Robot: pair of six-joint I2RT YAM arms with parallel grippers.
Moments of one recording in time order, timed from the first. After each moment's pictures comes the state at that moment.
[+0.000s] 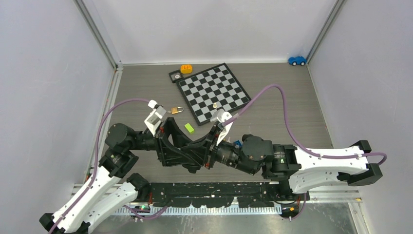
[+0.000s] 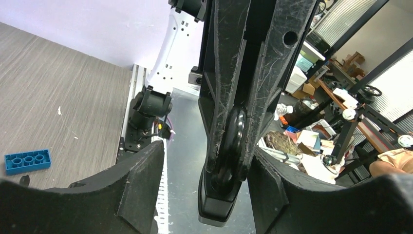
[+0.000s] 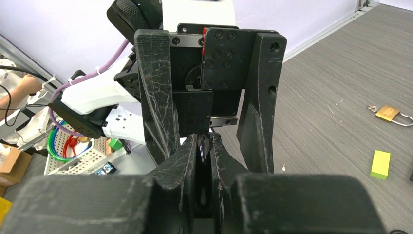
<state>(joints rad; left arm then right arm) -0.65 0.62 0.75 0.15 0.97 -0.77 1.58 1.12 1.21 -0.05 0.40 0.39</state>
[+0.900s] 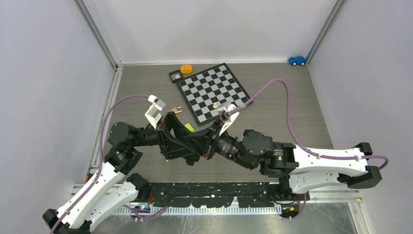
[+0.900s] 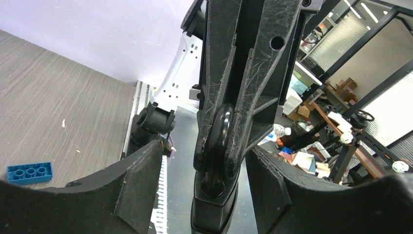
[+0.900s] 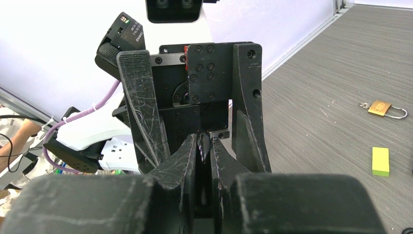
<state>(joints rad) -0.63 0.67 0.71 0.32 0.92 -0.88 1.52 1.11 1.17 0.02 0.46 0.48</state>
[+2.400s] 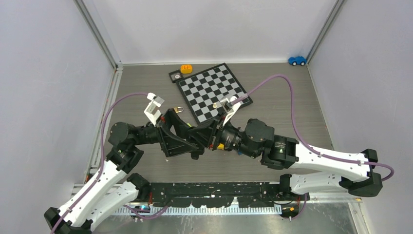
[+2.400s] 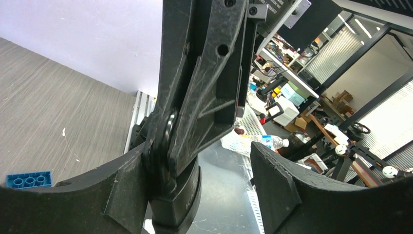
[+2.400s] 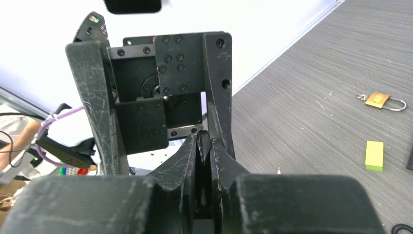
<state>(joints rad) -0.62 0.68 0.70 0.41 0.90 -0.95 1.33 1.08 1.11 0.00 0.26 0.54</state>
